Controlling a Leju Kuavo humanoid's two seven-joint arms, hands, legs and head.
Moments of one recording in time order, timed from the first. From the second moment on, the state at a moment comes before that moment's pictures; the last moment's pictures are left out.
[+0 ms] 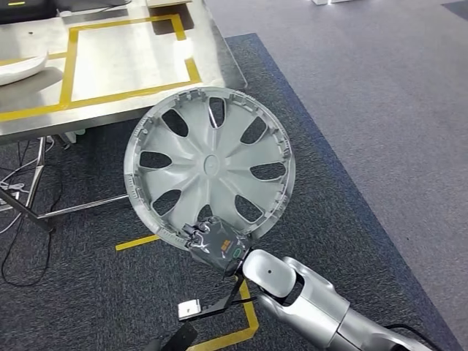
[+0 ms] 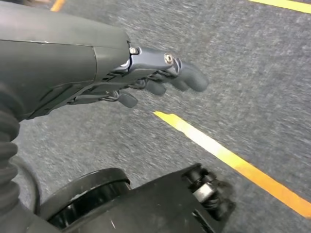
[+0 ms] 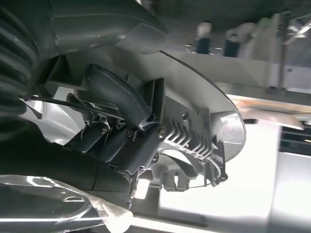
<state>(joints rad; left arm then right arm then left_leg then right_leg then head) 0.05 0.16 -0.94 -1.02 -0.08 0.45 0.40 -0.51 -0.04 0.92 -1.21 1.29 -0.30 -0.09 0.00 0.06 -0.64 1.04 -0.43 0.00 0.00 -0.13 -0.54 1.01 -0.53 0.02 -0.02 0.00</state>
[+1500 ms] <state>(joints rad) -0.07 -0.09 -0.61 -0.22 0.12 0.47 -0.03 -0.62 -0.01 0.95 -1.16 1.12 -0.37 -0.22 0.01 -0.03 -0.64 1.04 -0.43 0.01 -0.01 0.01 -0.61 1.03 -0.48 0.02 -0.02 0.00</state>
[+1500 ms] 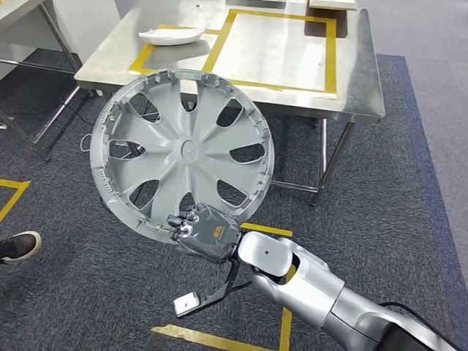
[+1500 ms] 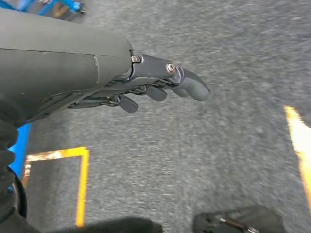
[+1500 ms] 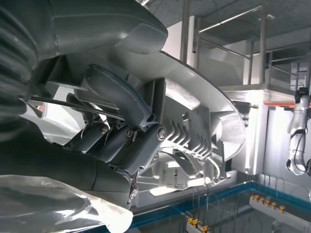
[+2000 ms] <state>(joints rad) -0.08 -0.08 -0.59 -0.19 0.13 0.49 -0.01 -0.63 -0.04 0.97 -1.19 1.10 -0.37 -0.23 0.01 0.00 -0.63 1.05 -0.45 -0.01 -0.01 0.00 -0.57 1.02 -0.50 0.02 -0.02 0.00</state>
